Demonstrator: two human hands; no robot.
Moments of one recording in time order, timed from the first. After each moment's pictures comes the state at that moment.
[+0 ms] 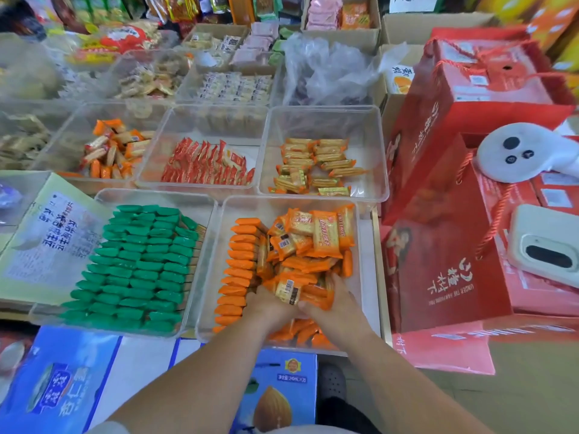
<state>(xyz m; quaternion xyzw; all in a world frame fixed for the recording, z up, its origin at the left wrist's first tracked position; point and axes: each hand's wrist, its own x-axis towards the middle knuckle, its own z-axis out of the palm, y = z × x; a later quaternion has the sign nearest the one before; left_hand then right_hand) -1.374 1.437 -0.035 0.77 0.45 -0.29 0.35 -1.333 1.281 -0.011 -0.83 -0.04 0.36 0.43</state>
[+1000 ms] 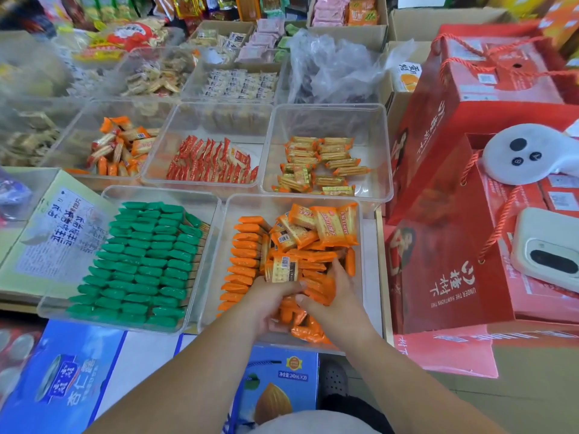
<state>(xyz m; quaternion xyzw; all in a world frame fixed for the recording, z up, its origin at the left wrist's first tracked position) -1.378 1.440 0.003 0.51 0.49 -0.17 0.68 -1.337 1.283 0.015 -0.81 -0.06 0.32 0.48</state>
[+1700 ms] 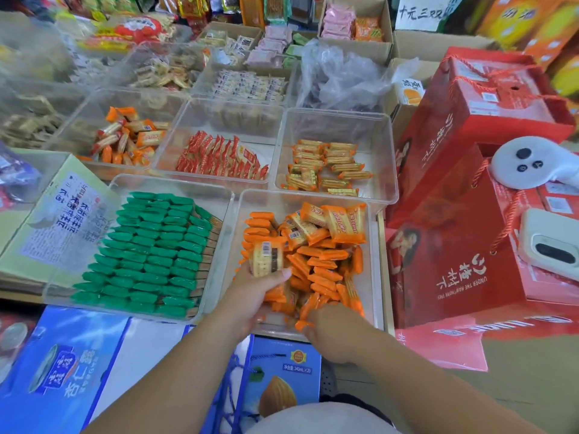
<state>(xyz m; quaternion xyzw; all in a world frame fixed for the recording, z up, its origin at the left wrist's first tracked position) -1.427 1.476 0.016 0.52 0.38 -0.04 0.77 -1.361 1.301 0.017 -0.84 -0.38 0.39 0.00</state>
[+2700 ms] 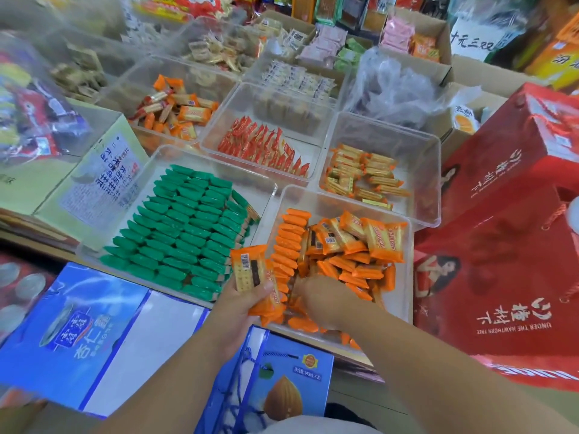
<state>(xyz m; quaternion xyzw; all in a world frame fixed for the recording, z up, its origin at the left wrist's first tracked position) -1.499 1.516 -0.001 0.43 0.35 0.08 0.83 -1.344 1.394 0.009 -0.81 -0.50 0.31 -0.07</state>
